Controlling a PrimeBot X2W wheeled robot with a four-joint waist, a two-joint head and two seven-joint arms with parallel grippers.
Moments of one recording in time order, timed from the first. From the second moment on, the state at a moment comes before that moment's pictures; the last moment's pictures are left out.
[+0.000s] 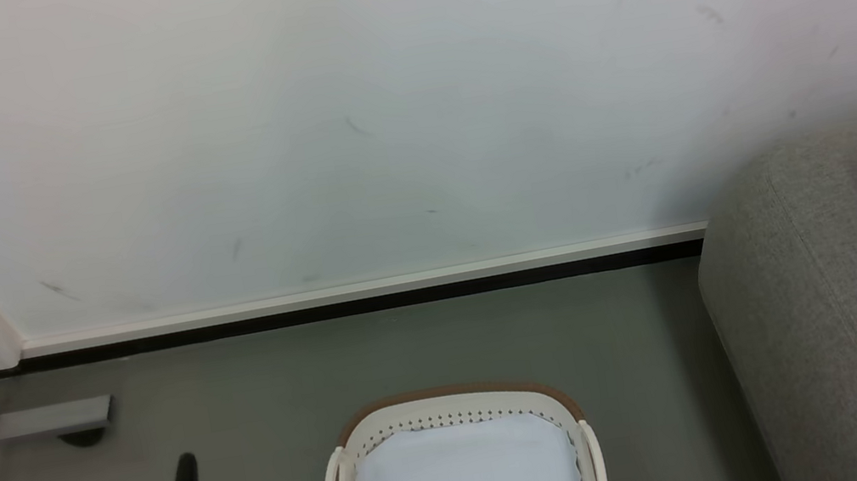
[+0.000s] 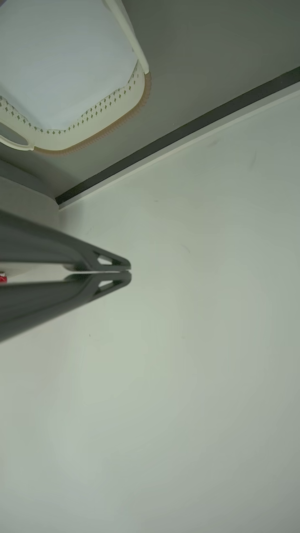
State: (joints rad) left arm -0.06 0.05 0.09 0.24 -1.41 -0.13 0.06; right arm -0.08 -0.06 -0.06 0.26 1.43 0.13 0.04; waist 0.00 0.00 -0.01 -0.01
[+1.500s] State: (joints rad) left arm -0.11 0.05 0.11 0.25 -1.61 -0.13 0.11; right arm -0.10 -0.06 -0.10 0.24 1.63 0.13 0.10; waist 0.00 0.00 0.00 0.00
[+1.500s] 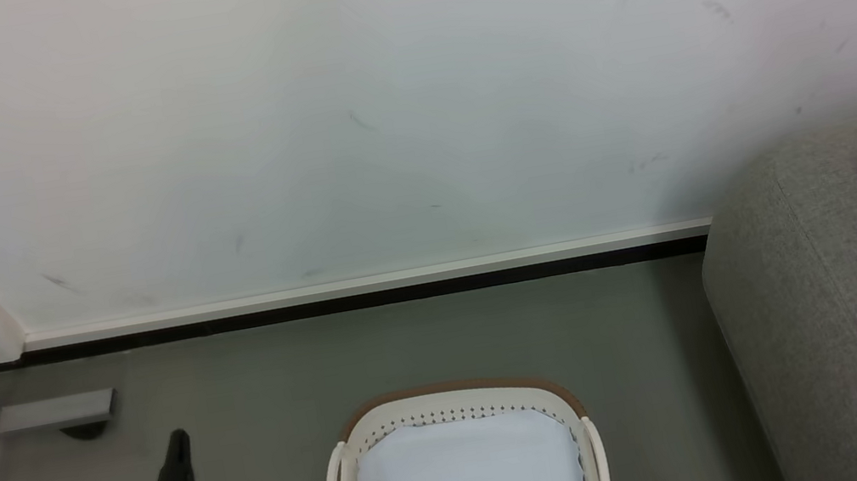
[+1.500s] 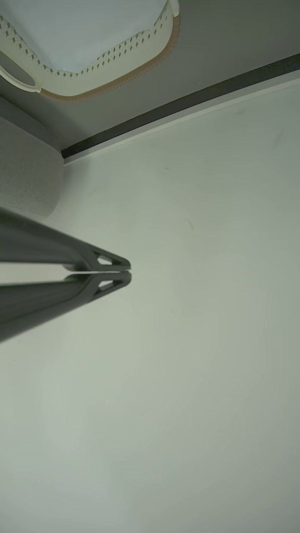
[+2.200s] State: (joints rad) left arm -0.11 0.05 0.11 0.25 -1.61 -0.13 0.11; right arm -0.10 -0.06 -0.10 0.24 1.62 0.13 0.10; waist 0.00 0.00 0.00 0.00
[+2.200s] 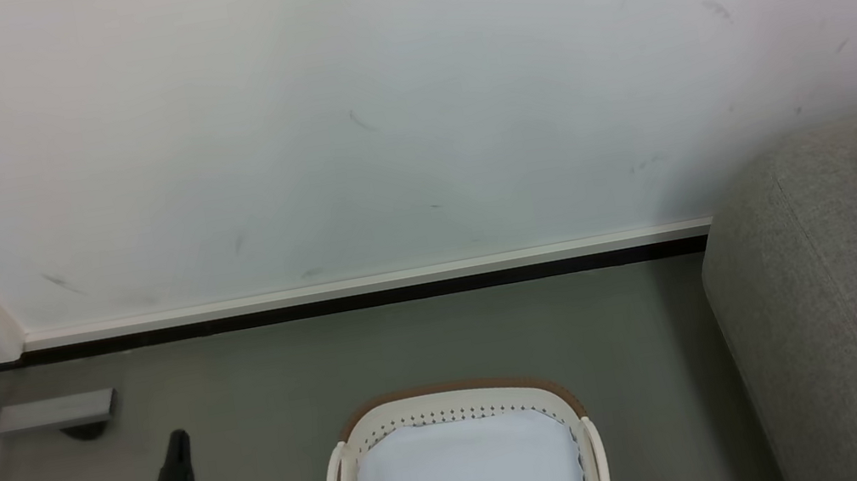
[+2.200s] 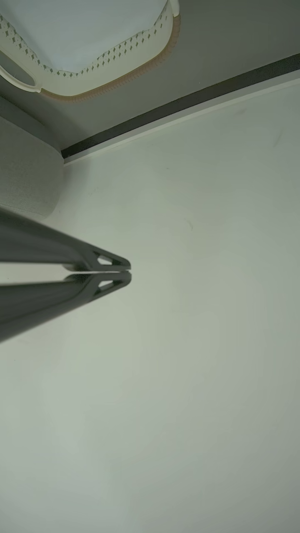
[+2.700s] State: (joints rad) left arm -0.11 0.05 0.11 0.25 -1.61 -0.13 0.11; right arm -0.10 -0.06 -0.10 0.24 1.62 0.13 0.11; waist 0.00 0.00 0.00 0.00
